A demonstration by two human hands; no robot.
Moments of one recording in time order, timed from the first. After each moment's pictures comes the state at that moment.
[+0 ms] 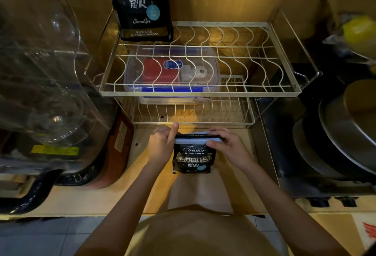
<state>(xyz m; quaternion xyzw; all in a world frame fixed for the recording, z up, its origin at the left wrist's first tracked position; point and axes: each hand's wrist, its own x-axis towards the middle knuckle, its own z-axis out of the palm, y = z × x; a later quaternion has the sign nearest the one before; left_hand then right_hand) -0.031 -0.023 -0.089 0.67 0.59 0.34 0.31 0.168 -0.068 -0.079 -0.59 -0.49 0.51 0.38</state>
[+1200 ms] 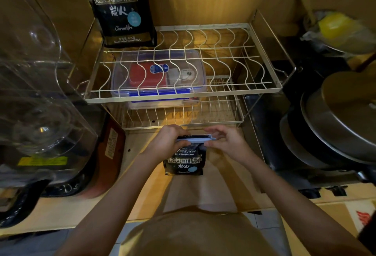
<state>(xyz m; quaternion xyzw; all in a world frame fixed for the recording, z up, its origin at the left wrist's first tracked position) -0.007 -0.010 -0.047 0.87 0.41 0.07 0.27 0.185 -0.069 -0.055 -0.65 -0.56 0.42 0.31</state>
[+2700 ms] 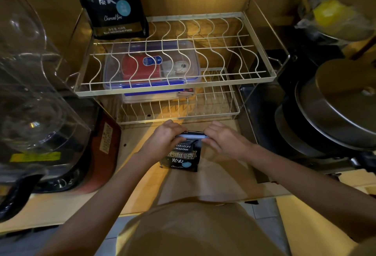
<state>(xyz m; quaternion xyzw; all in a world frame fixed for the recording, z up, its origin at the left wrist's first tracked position) -0.012 -0.022 -0.059 0.90 0.35 0.13 0.20 0.196 -0.078 -0.061 -0.53 -0.83 0.15 0.10</state>
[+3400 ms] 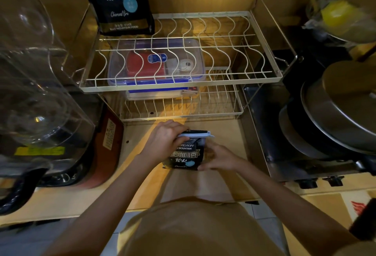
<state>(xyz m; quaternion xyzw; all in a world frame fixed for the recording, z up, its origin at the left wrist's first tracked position) -0.018 -0.028 -0.065 0.89 0.38 0.15 0.18 0.175 -0.096 -0.111 -0.60 -0.53 0.58 0.14</state>
